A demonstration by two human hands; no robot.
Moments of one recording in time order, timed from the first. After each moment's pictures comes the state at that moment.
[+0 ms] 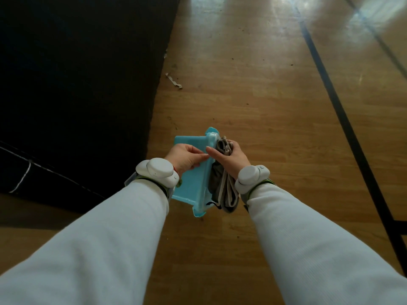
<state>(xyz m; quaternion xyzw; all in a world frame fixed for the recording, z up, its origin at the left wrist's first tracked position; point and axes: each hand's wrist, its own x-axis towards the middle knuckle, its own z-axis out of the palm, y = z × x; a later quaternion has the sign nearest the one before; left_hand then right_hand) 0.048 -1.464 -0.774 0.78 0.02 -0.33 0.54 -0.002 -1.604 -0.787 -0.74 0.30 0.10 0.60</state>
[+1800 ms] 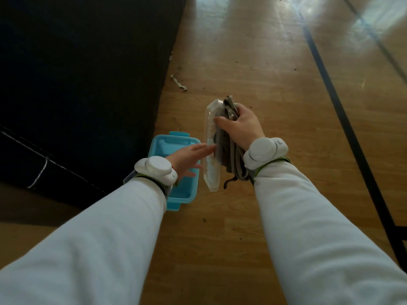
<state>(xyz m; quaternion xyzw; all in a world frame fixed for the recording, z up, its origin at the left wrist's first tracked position) 0.051 -1.452 -0.767 0.69 0.00 -0.46 0.56 0.037 -1.604 -0.721 -0.83 0.18 -0.02 0.53</state>
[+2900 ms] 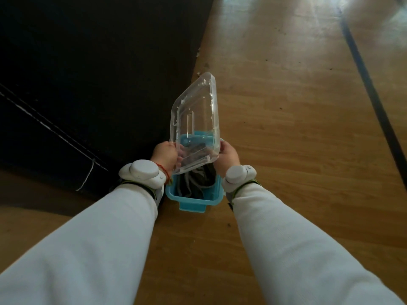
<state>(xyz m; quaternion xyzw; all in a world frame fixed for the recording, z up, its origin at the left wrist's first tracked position) 0.085 -1.377 -0.780 0.72 0.24 -0.23 0.61 0.061 -1.513 -0.826 -0.75 0.27 0.10 0.59</state>
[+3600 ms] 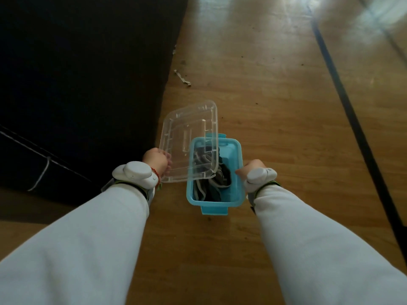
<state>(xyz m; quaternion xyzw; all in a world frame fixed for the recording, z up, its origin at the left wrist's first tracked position) 0.067 -1.408 -0.799 0.76 0.26 -0.25 0.54 0.001 -1.622 -0.822 -0.82 0.38 0.28 0.33</state>
